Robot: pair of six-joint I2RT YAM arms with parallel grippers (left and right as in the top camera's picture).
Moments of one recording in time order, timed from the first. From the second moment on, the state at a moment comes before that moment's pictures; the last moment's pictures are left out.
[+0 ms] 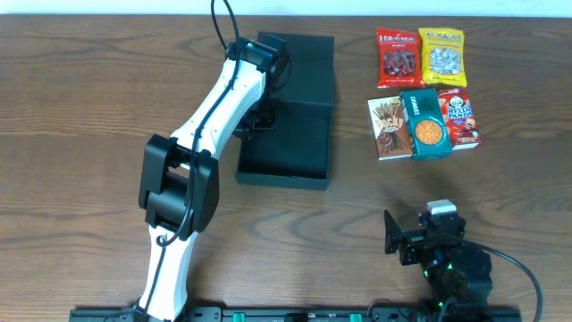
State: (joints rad) left arm -0.43 2.25 2.00 -1.45 -0.10 -0.50; right arm 0.06 0.01 0.16 -0.59 -0.11 0.00
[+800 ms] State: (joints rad) left arm -0.43 2.25 2.00 -1.38 -0.15 -0.52; right arm 0.06 0.01 0.16 -0.59 -0.11 0.00
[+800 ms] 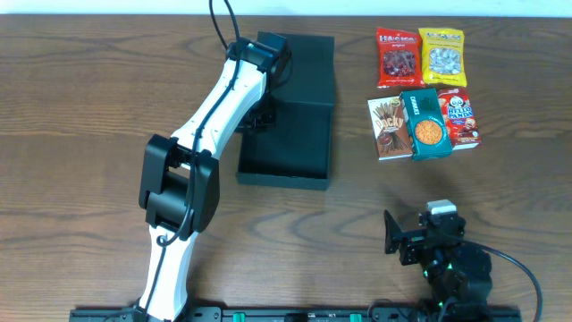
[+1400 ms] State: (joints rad) left arm -0.38 2.24 1.92 -1.30 -0.15 -0.45; right arm 0.06 0.01 0.16 -0.59 -0.11 0.00
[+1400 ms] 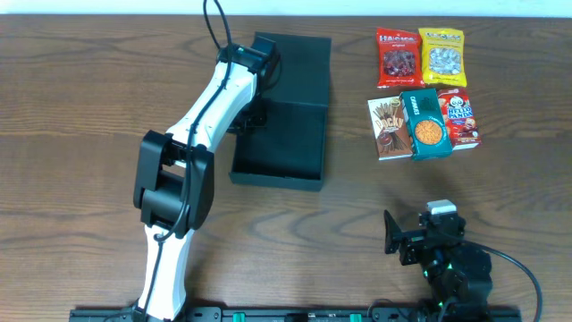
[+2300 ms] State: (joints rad) left arm -0.38 2.24 1.95 -1.28 -0.04 -0.46; right arm 0.06 0.01 0.16 -0.59 -0.11 0.00
